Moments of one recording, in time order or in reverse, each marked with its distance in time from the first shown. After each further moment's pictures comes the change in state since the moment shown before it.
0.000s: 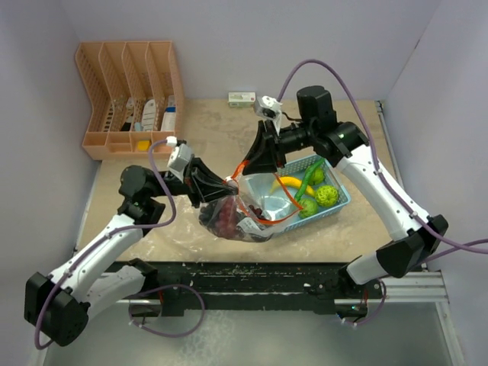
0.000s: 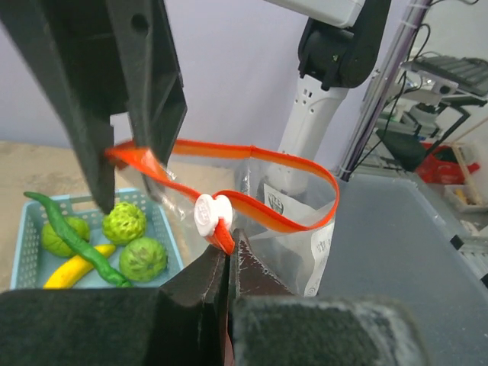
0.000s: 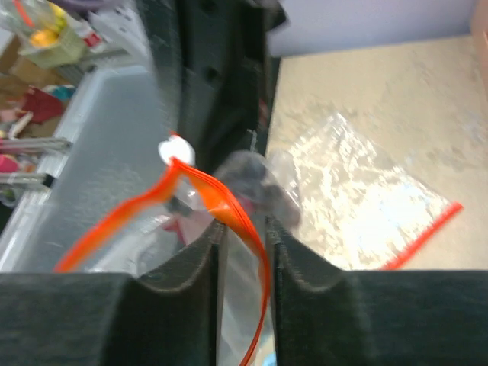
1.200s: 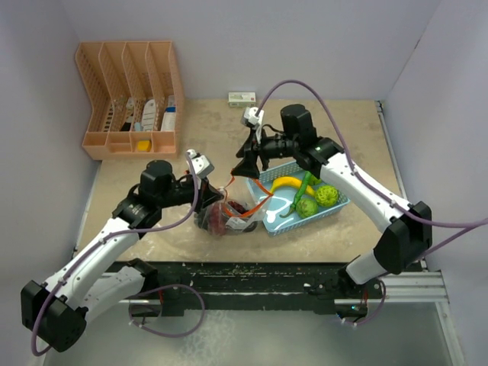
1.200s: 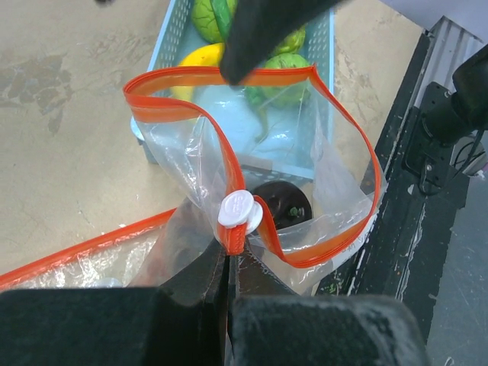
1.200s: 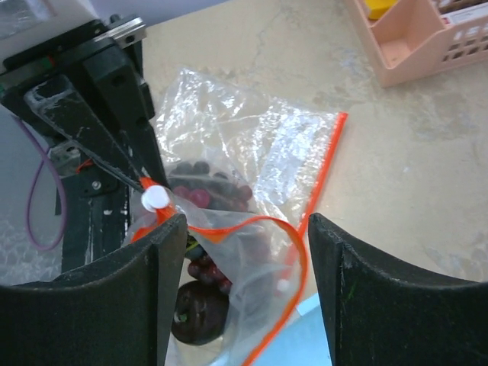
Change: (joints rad) left arm 0.001 -0.084 0.025 -0.996 -0.456 0.626; right arm 0.031 0.030 -0.271 0.345 0.409 0.056
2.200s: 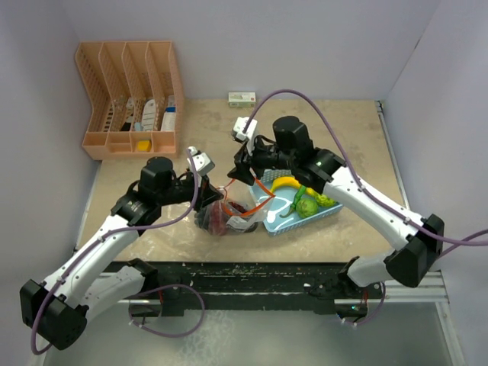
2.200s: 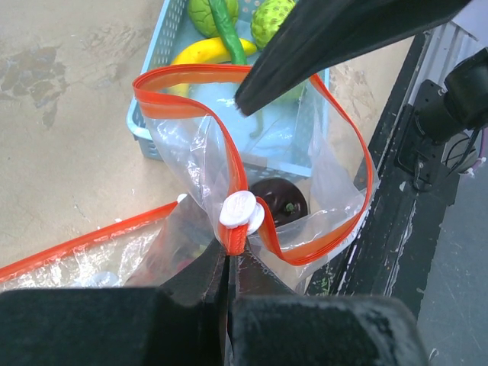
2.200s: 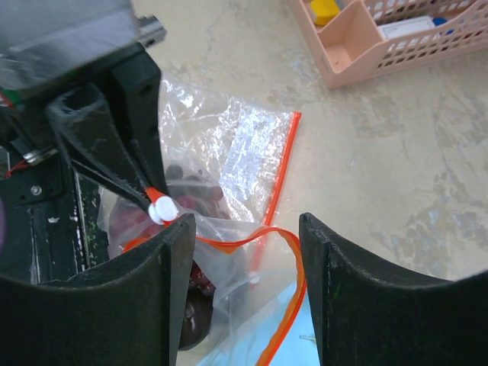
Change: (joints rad) left arm 0.000 0.018 0.058 -0.076 -0.002 -0.011; right arm 0.177 -0.082 -0.021 -0.038 0.354 -0.083
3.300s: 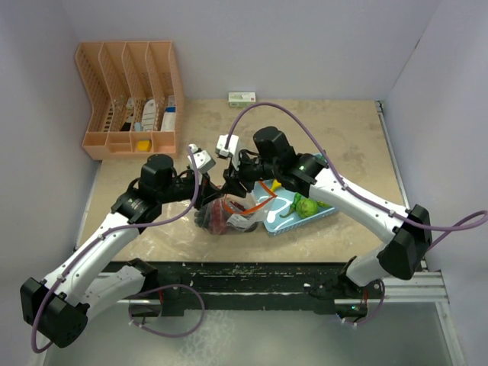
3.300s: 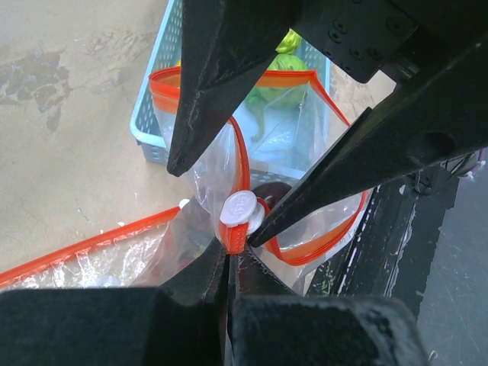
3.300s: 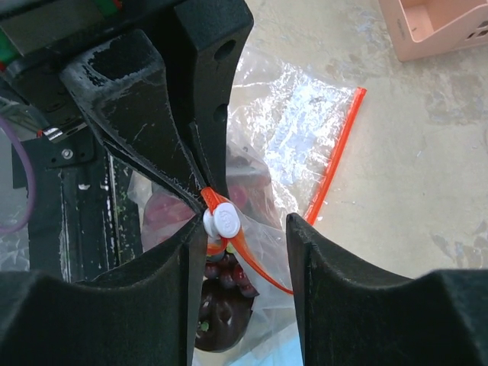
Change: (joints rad) left arm 0.000 0.020 0.030 -0.010 0.000 0.000; right arm 0.084 0.052 -0.006 -0.050 -0.020 -0.017
